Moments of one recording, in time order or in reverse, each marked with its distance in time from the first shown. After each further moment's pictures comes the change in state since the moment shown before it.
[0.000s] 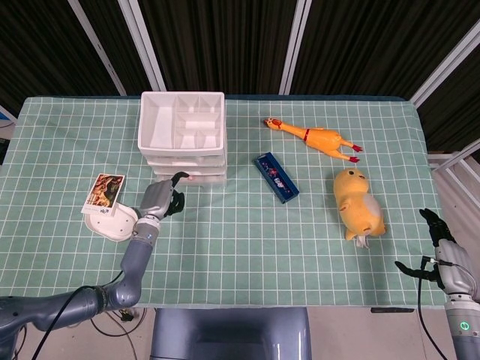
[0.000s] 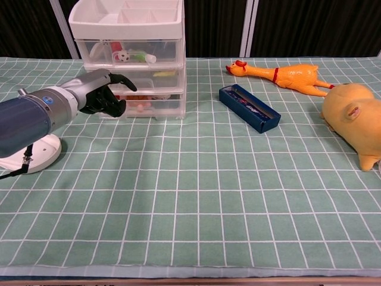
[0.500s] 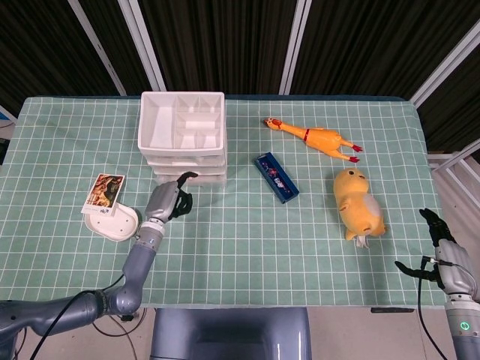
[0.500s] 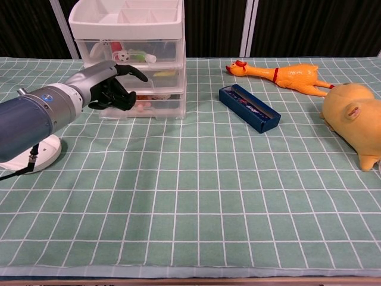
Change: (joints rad) left arm 0.026 -0.004 0.001 -0.049 0.147 0.046 -0.125; right arm 0.000 0.001 0.000 -0.001 -0.001 0.000 0.001
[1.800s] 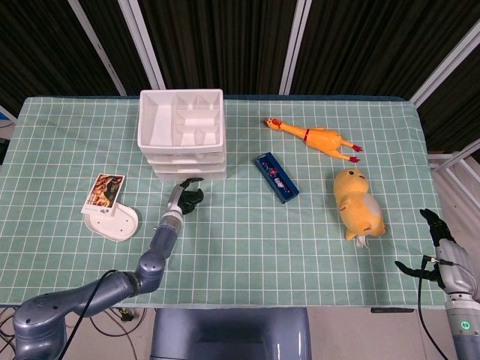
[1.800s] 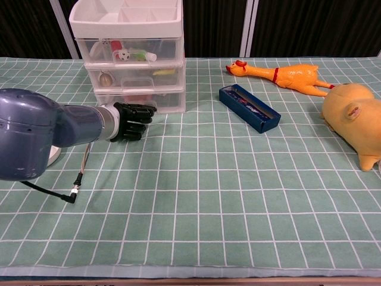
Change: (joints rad) left arm -0.111 -0.204 -0.296 0.334 -0.631 -0.368 -0.310; right arm 0.002 0.005 0.002 -0.004 0.013 -0.010 0.014
